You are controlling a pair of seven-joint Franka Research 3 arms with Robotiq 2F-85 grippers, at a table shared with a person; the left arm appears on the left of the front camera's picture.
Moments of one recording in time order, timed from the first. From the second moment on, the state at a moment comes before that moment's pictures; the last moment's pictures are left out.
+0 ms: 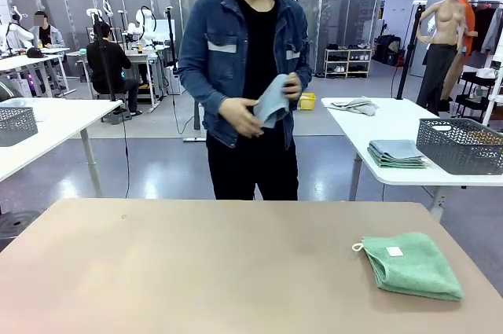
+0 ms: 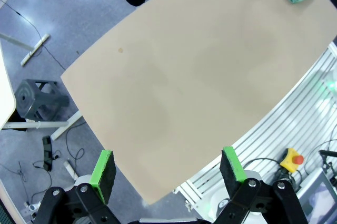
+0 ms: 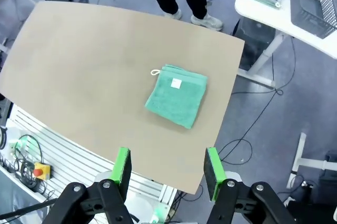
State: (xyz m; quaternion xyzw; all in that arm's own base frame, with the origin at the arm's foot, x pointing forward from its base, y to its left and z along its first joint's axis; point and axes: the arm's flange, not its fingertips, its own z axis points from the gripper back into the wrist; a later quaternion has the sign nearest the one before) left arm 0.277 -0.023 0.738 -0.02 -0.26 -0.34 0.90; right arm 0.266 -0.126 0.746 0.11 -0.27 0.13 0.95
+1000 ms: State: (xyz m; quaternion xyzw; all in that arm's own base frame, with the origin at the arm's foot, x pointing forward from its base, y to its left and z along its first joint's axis) left arm 0.277 -0.023 0.738 -0.02 -0.26 -0.34 0.90; right arm 0.266 -0.125 0.746 0.12 -0.27 0.13 0.95
